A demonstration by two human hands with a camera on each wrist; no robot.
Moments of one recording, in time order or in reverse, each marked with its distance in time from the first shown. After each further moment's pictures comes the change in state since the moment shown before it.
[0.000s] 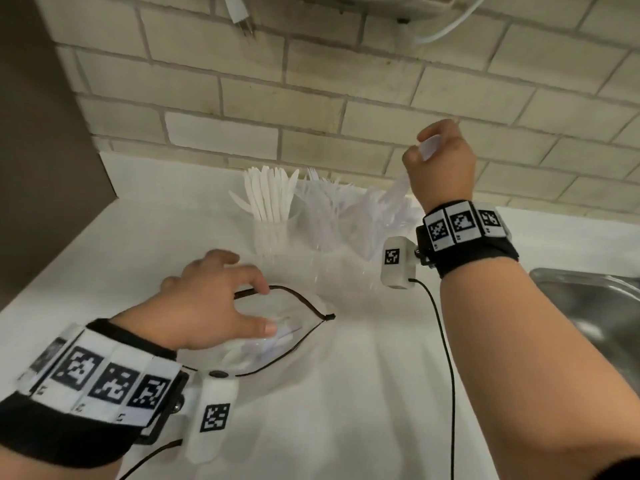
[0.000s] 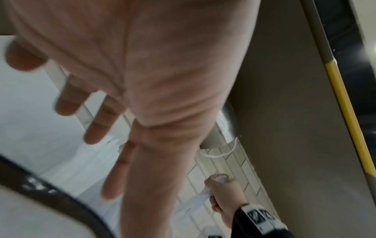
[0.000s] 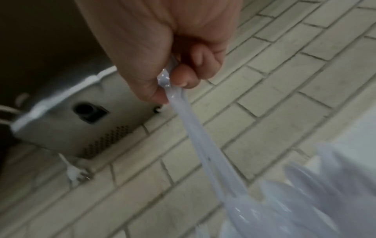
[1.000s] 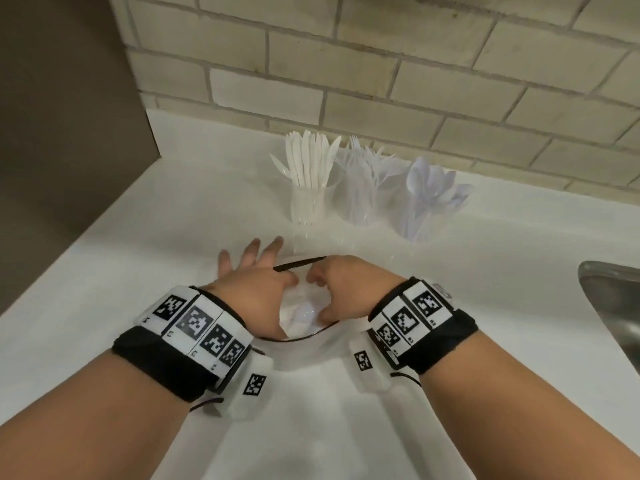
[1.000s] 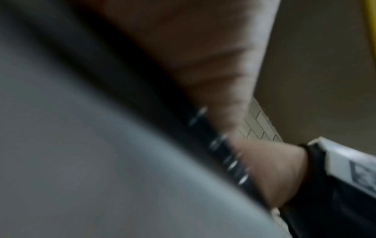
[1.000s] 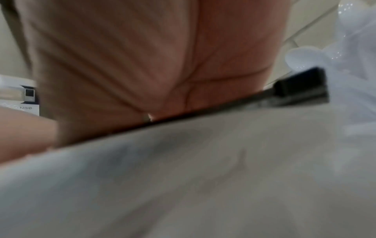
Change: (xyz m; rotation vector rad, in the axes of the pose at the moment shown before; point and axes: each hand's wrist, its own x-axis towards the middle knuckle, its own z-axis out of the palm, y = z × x) left_hand 0.015 -0.014 0.056 0.373 -0.153 -0.039; right_hand -0.165 -0.028 0.061 -0.462 -1.344 -0.435
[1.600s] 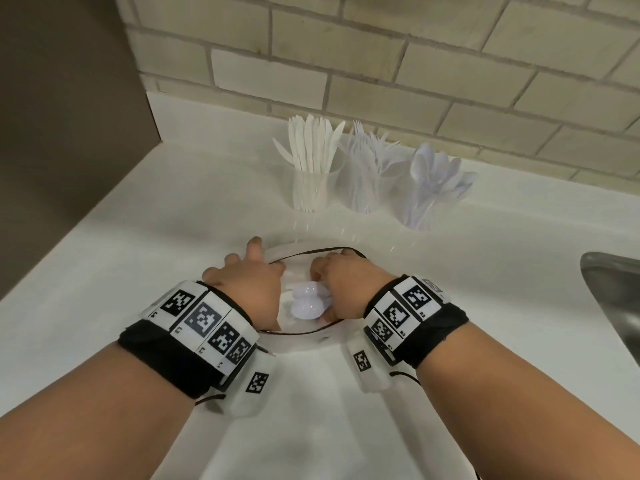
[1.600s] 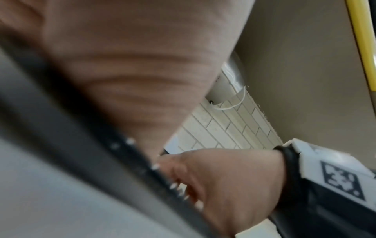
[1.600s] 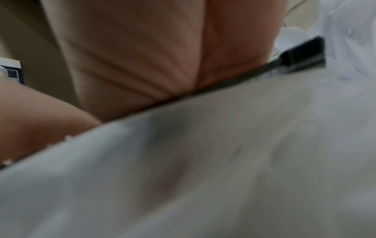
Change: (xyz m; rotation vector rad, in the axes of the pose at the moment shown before) left_hand -0.006 0.005 0.009 0.021 -0.065 -0.191; right_hand 0.004 0.001 0.024 -0.107 0.008 0.056
